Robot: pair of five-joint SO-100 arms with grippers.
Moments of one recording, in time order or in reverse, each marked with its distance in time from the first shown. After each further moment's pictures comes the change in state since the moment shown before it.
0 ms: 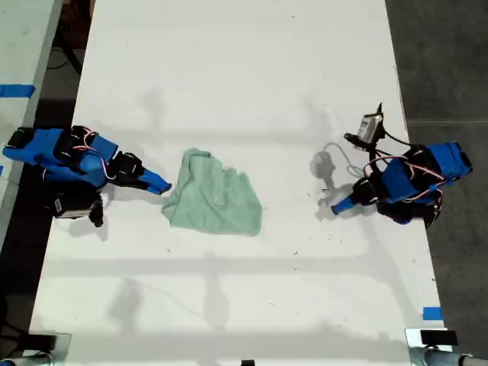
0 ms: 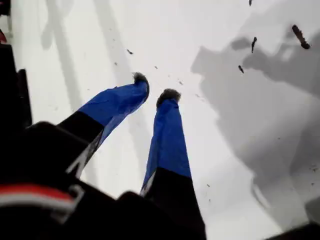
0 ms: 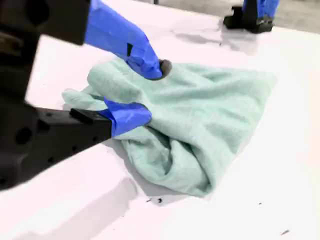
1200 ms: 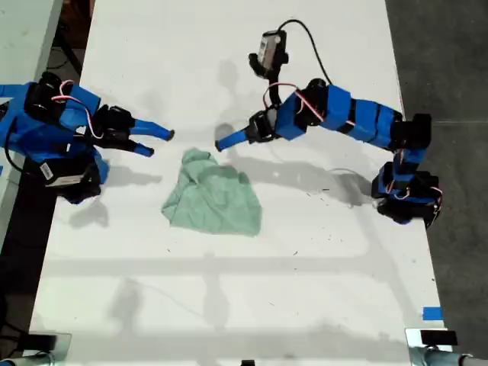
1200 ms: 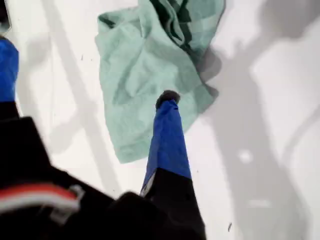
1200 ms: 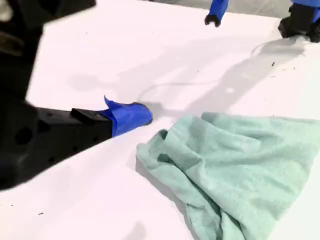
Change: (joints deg) arm 0 -11.7 -45.9 -66.3 25.8 3.3; arm 1 31.9 -116.1 -115.8 -1.8 -33.0
